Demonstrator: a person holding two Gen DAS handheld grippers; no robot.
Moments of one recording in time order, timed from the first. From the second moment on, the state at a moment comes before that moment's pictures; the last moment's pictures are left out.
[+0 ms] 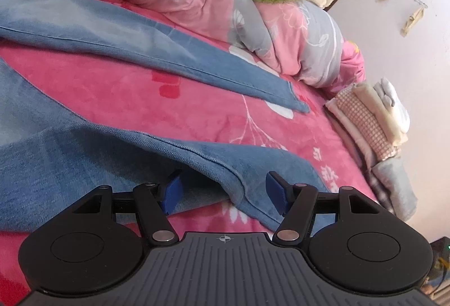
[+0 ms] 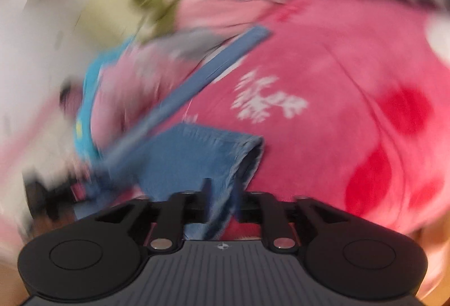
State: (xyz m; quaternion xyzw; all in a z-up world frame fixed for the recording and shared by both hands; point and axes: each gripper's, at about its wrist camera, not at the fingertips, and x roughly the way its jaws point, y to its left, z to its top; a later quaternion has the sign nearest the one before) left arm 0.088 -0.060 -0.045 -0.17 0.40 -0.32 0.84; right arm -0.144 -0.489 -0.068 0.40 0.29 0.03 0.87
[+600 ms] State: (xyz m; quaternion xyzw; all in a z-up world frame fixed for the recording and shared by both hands) left arm 0.039 -0.038 -0.017 -0.11 0.34 -0.35 0.87; right arm -0.093 -0.479 -0.070 0.43 0.32 0.02 0.84
